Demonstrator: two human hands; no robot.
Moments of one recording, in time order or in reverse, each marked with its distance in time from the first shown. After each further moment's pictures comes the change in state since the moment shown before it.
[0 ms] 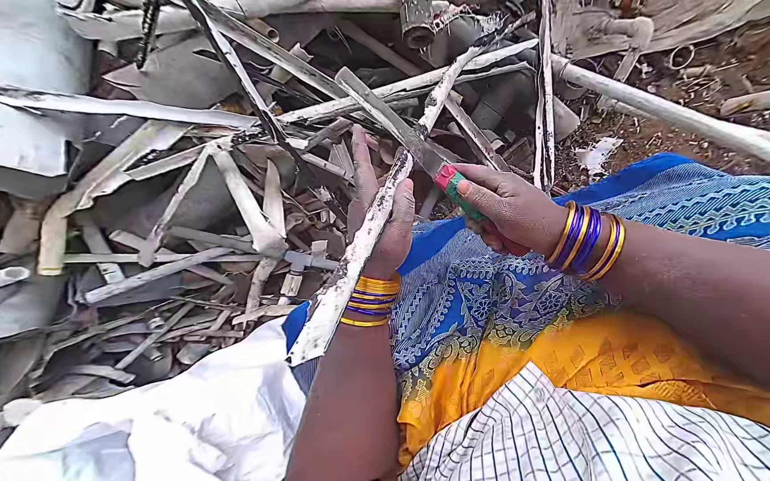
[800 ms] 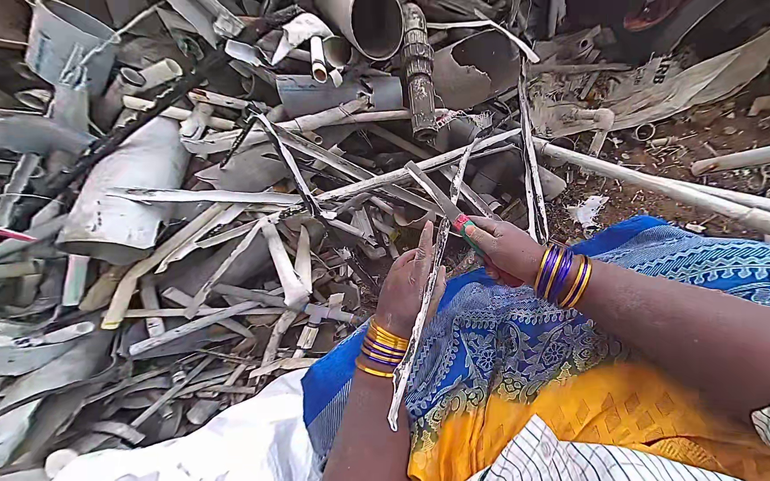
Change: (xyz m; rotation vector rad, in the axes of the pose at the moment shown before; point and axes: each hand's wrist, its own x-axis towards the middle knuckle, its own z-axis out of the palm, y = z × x) left_hand -0.008 0.000 0.006 0.328 -0.130 0.343; right_hand 0.008 -0.010 -0.013 -0.068 0.129 0.152
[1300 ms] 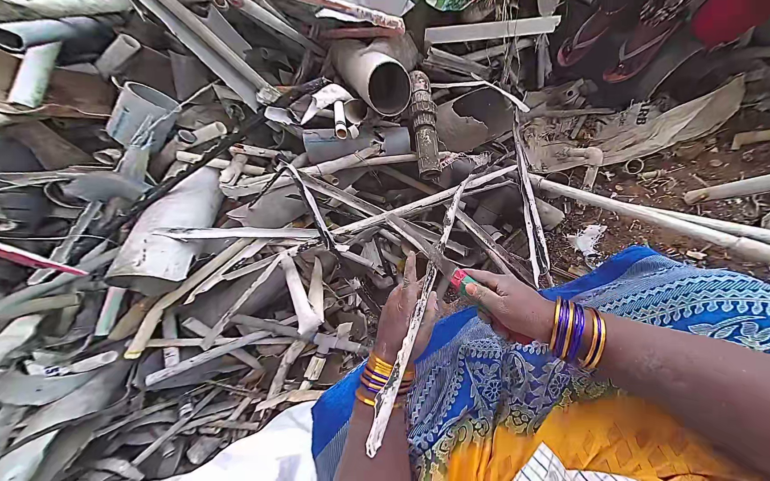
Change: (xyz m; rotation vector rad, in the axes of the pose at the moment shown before) left_hand -0.001 0.000 -0.006 -0.065 0.058 -0.160; right_hand -0.031 -0.005 0.000 0.002 -0.158 -0.059
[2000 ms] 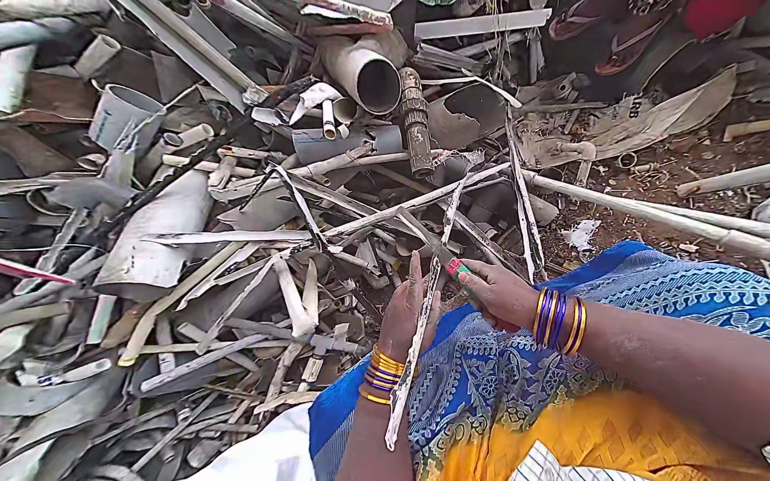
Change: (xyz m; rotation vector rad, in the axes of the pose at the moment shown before) left_hand 0.004 0.007 0.006 0.038 -0.090 -0.002; right_hand 0.003 -0.003 -0.001 -0.033 0.050 0.059
